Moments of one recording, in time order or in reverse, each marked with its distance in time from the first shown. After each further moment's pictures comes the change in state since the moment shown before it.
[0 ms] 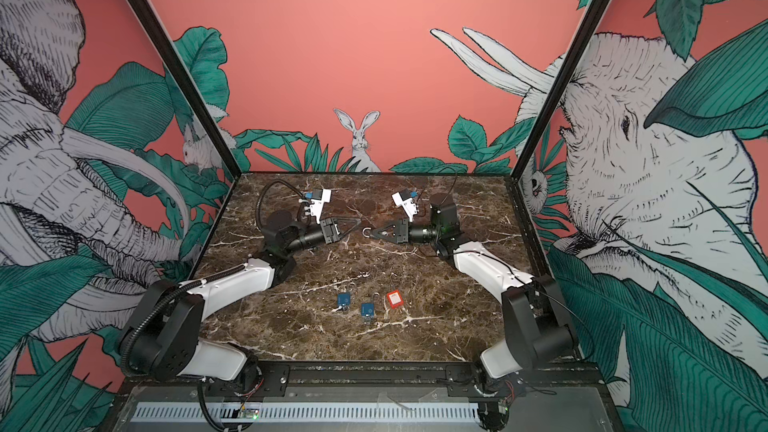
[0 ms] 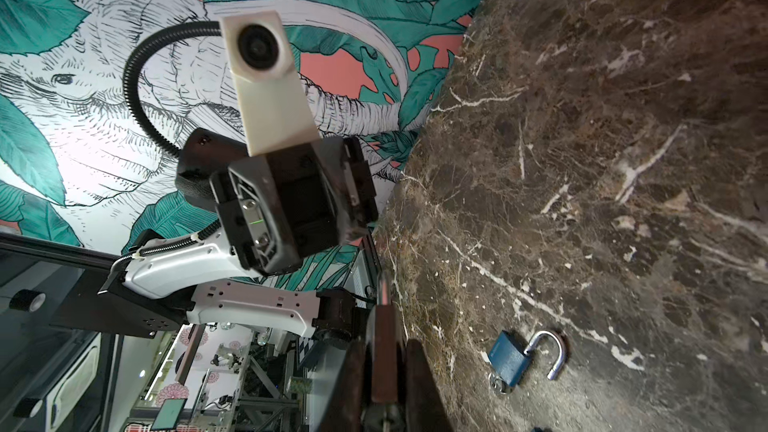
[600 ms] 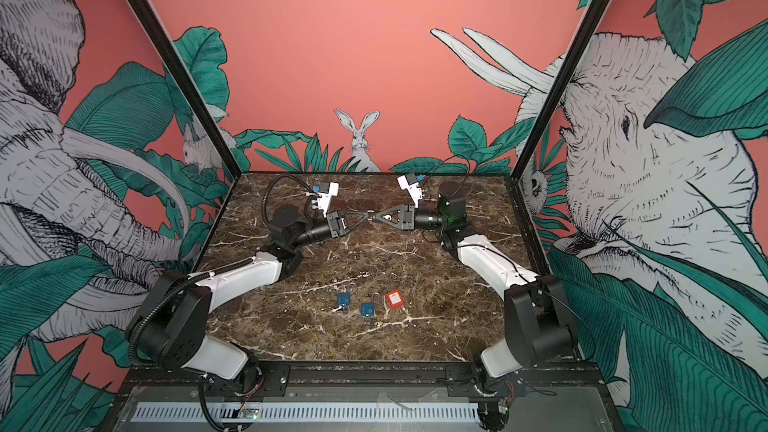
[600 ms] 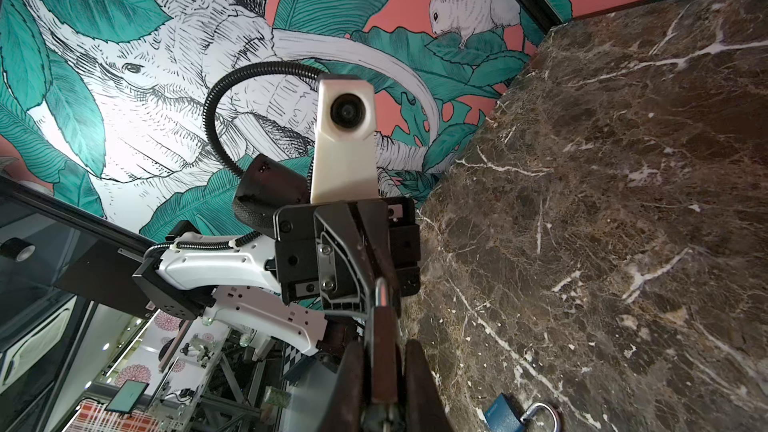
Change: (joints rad) left arm -0.060 0.042 0.083 -0.006 -0.021 -0.031; right arm -0.032 0.030 0.118 0.137 -0.041 0.016
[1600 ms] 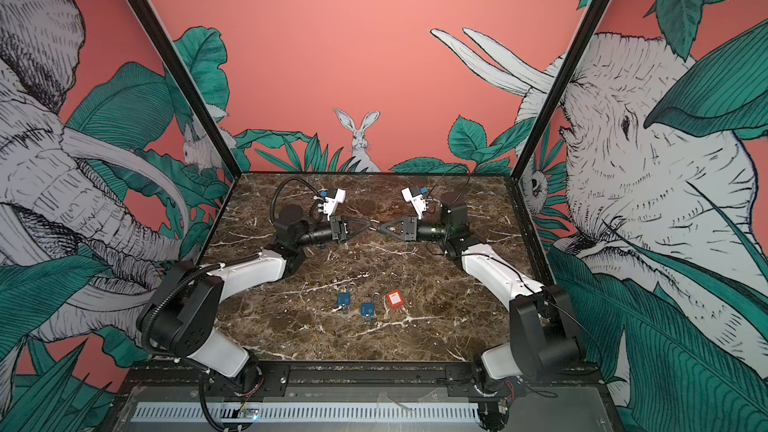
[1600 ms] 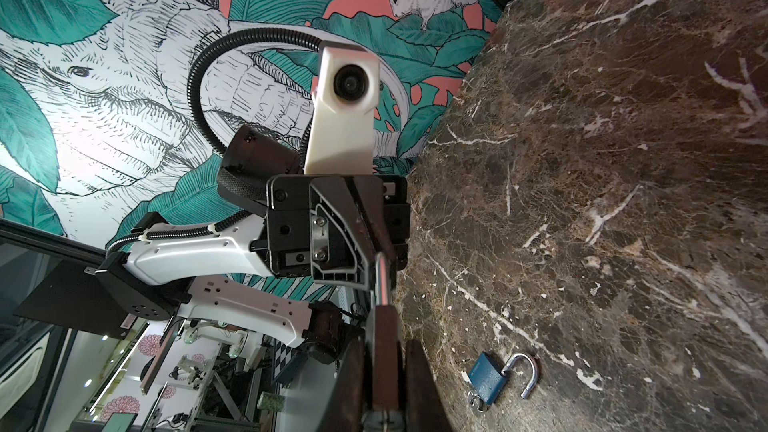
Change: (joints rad) left arm 0.025 0.061 0.000 -0.010 0.120 -0.072; right arm -0.018 -0.087 -0.112 -0.095 0.044 -0.061
